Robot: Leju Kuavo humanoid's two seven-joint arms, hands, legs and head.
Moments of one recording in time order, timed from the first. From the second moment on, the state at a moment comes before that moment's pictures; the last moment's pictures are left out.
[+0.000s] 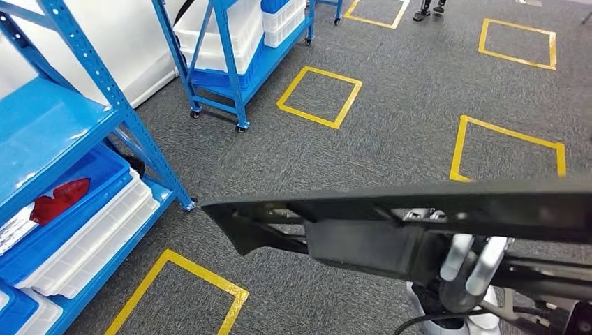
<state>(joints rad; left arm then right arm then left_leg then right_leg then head) -0.10 -0.06 1.15 -0.22 -0.97 -0.05 -0.34 -0.14 0.00 0.19 -2.11 -0.23 0.60 -0.70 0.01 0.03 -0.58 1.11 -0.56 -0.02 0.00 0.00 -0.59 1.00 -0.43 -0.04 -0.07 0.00</state>
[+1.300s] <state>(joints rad) -0.09 -0.01 1.16 -0.22 -1.00 -0.04 -0.36 -0.34 -0.07 0.51 -2.08 -0.21 0.29 -0.69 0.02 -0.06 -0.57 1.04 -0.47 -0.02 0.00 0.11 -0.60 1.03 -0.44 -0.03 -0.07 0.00</state>
